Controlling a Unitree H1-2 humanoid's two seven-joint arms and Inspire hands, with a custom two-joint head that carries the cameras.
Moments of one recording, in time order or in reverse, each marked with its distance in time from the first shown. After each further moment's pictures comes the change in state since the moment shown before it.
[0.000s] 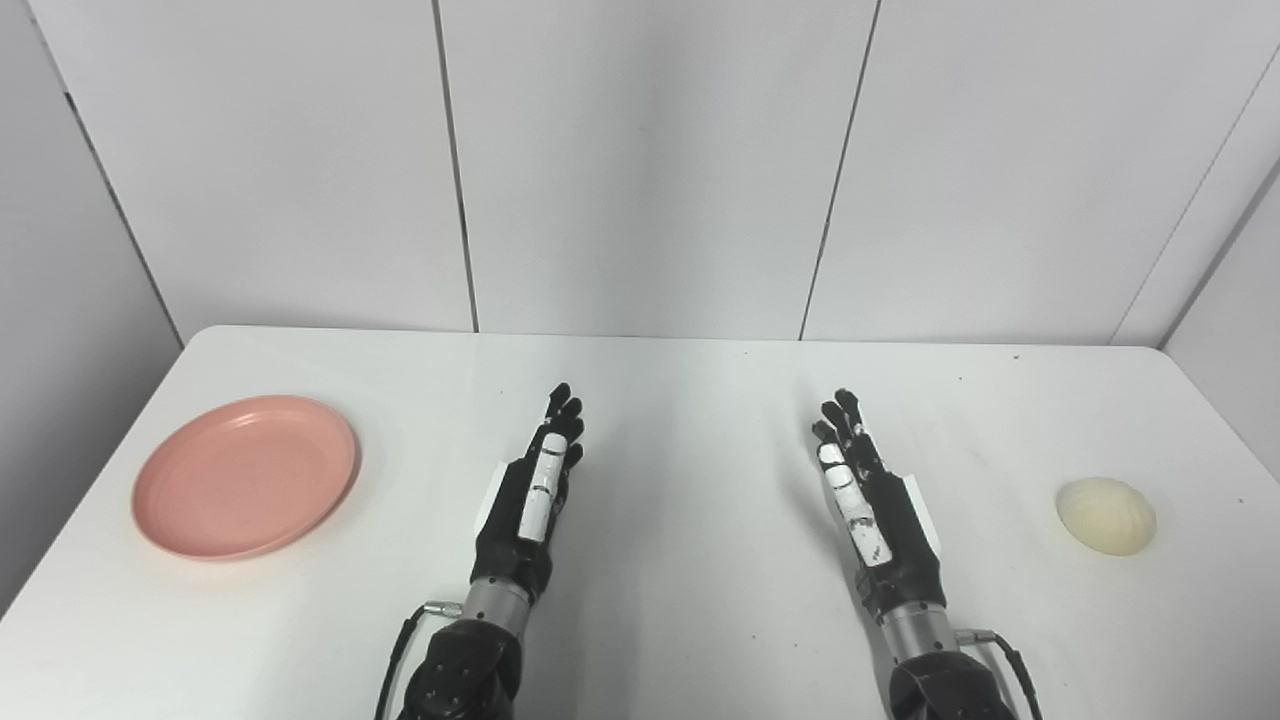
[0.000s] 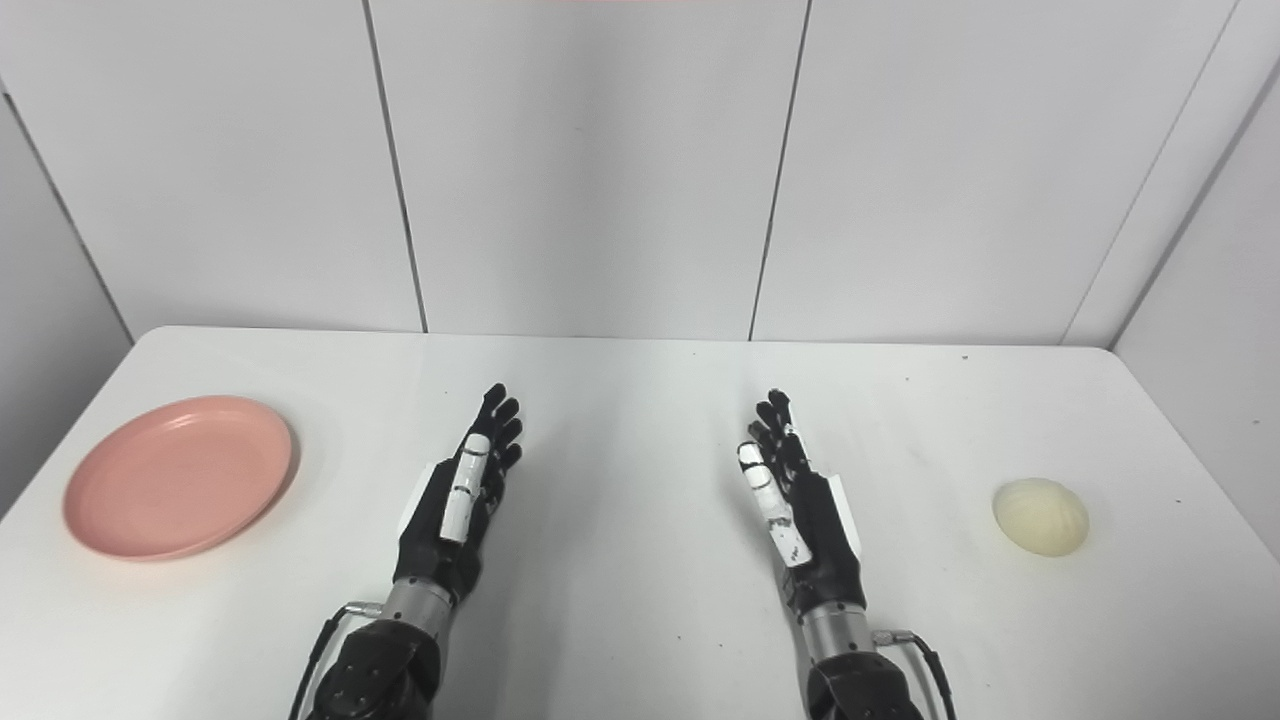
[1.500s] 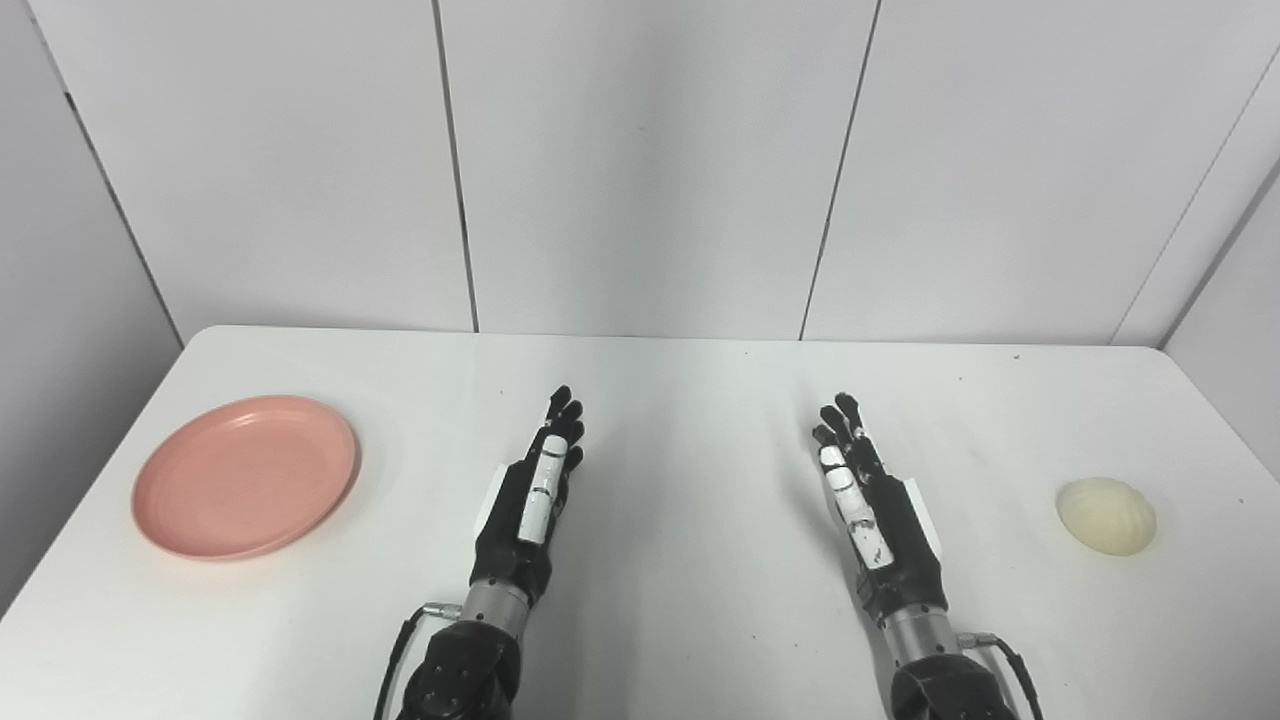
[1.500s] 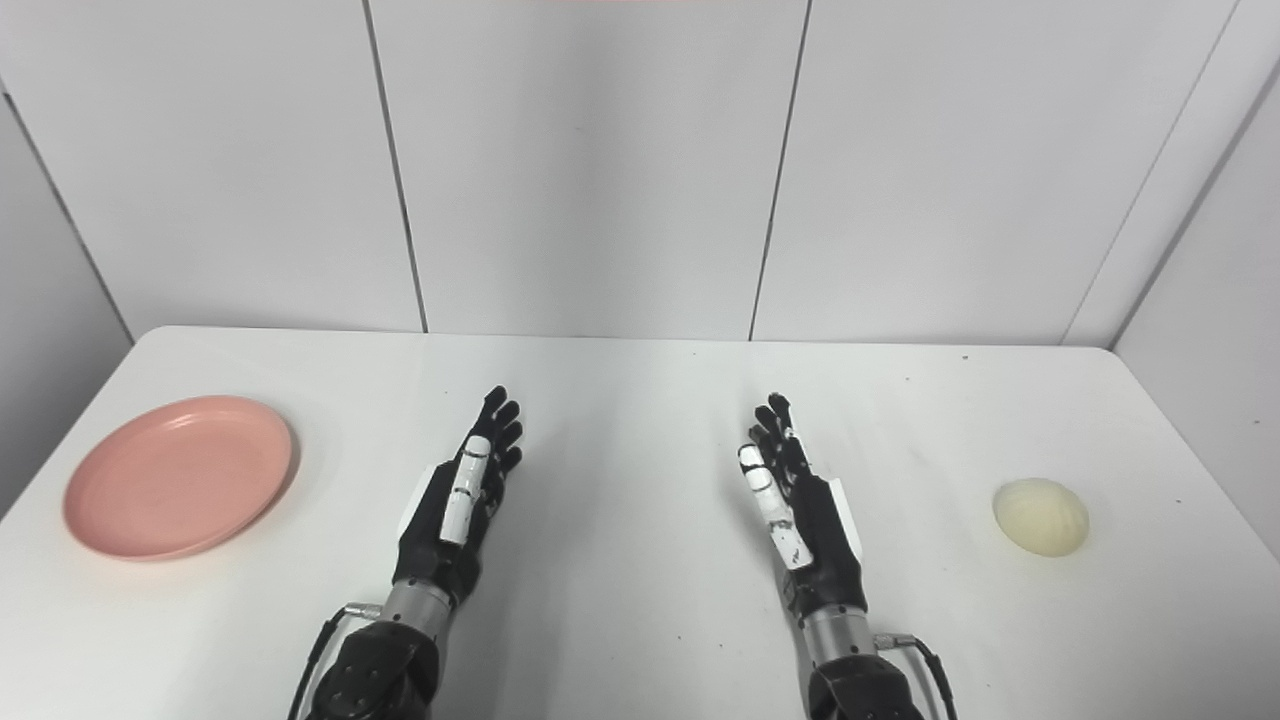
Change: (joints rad) left arm 0.005 0.000 0.000 -0.008 0.002 0.006 -0.006; right arm 0.009 0.001 0.000 -0.019 0.006 0.025 0.002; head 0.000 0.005
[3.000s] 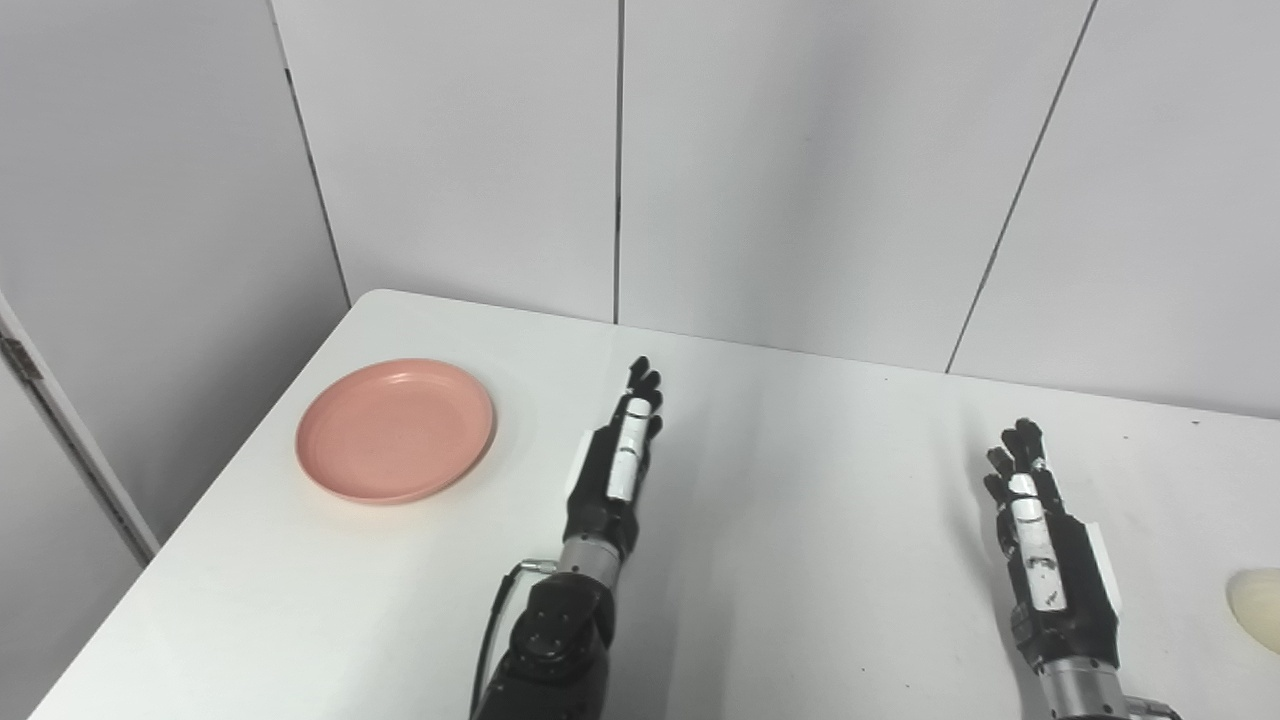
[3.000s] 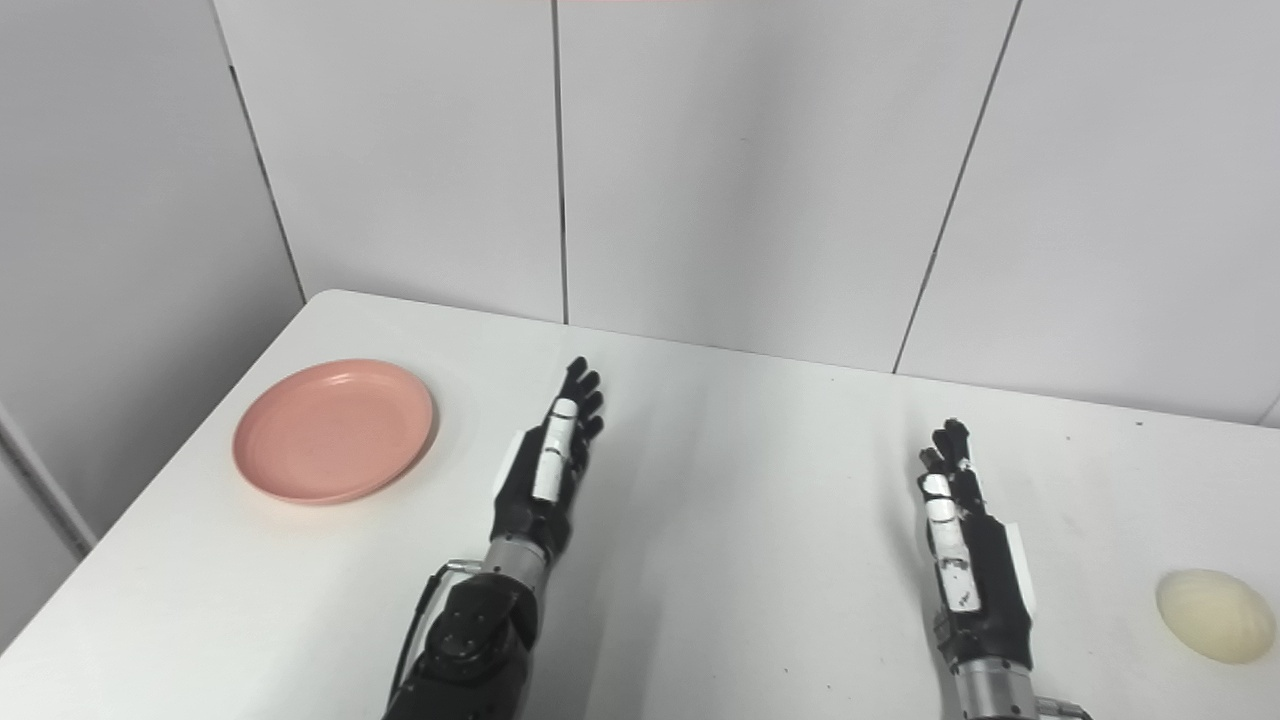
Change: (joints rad) left arm -0.078 -0.010 0.141 0.090 -0.040 -0.075 0.095; right arm -0.037 -0.049 -0.043 0.076 0.076 -0.077 0.052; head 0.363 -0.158
